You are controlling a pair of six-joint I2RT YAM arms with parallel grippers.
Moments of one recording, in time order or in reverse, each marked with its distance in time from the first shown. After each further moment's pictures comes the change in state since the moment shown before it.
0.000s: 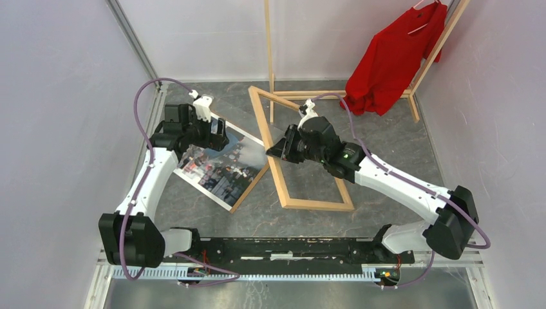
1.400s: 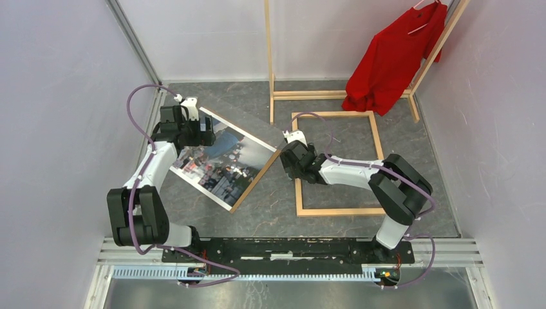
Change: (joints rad) left arm 0.126 0.155 -0.061 0.201 -0.121 -0.085; right arm -0.008 0.371 -0.124 0.059 0.452 -0.581
